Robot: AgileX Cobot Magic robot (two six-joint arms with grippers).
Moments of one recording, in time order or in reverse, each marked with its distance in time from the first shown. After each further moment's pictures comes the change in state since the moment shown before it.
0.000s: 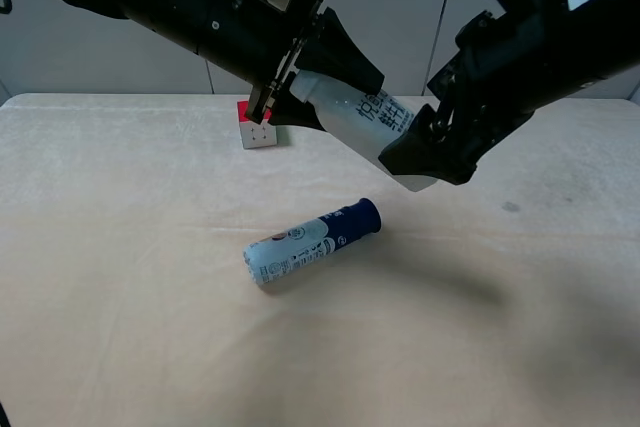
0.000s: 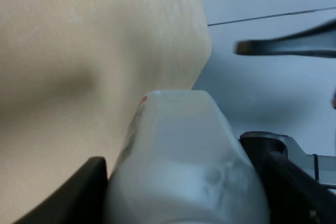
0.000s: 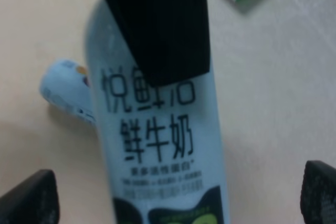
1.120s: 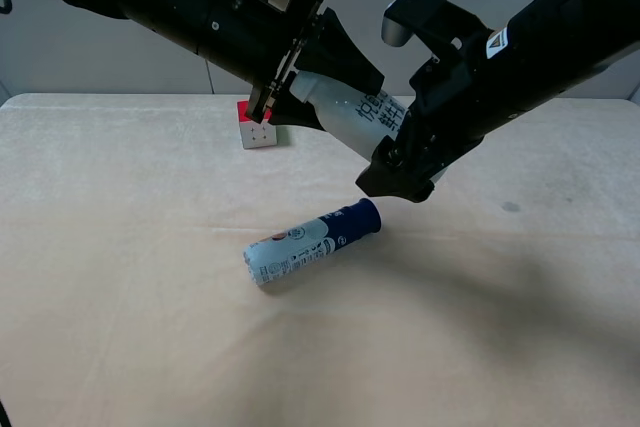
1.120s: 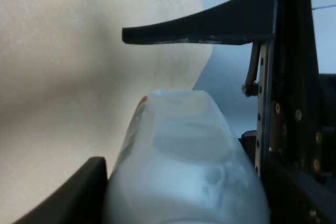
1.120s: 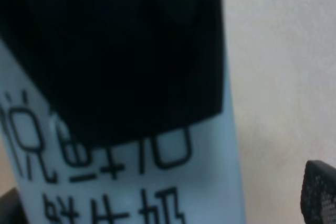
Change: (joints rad) left arm 0.000 0.000 0.000 0.000 0.000 0.014; right arm 0.000 0.155 -0.001 0.017 -0.078 -0.002
